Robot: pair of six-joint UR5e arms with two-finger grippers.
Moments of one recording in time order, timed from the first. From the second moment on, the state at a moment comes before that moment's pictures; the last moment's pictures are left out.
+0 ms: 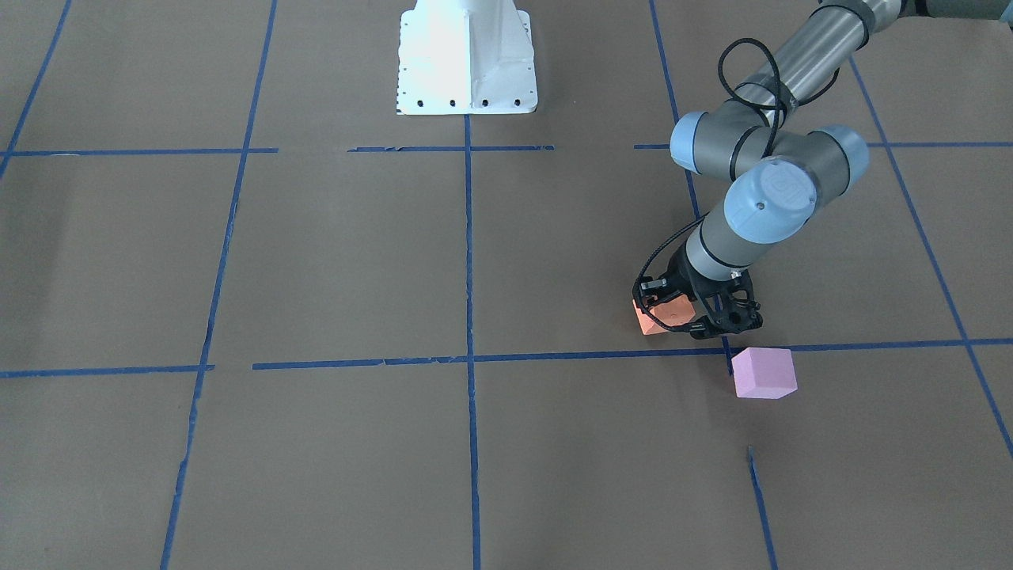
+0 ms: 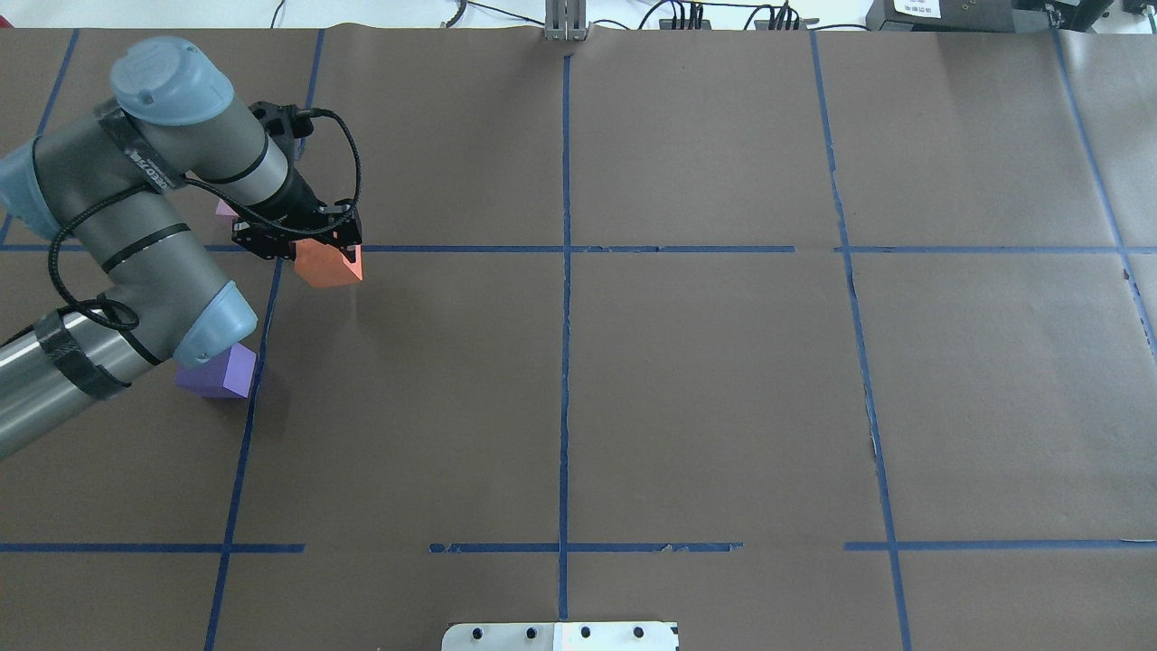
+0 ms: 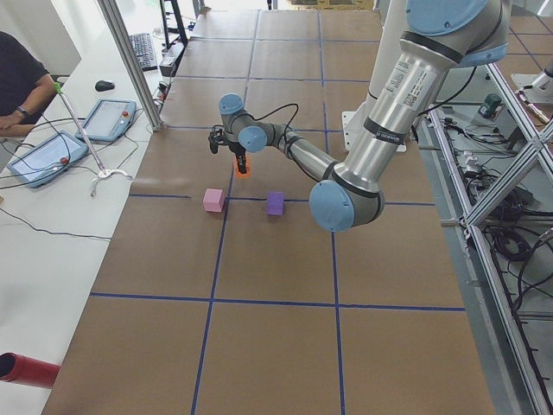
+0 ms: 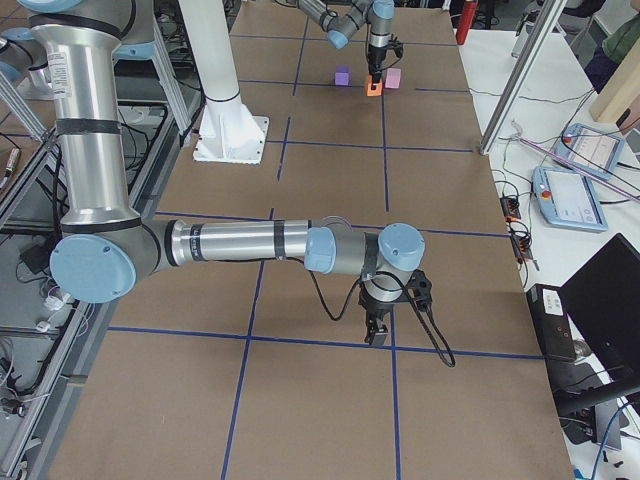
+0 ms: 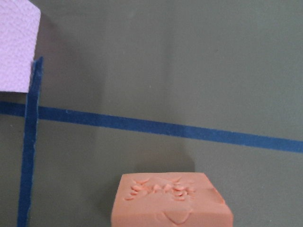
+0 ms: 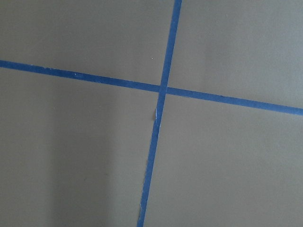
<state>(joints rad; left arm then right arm) -0.86 -2.06 -1.58 -1.73 -2.18 -1.07 1.52 -1.51 1.59 -1.72 2.29 -0.16</state>
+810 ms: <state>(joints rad) -1.00 -1.92 -1.71 -1.57 -2.18 -0.75 1.53 -1.51 1.59 -1.72 2.29 -0.16</state>
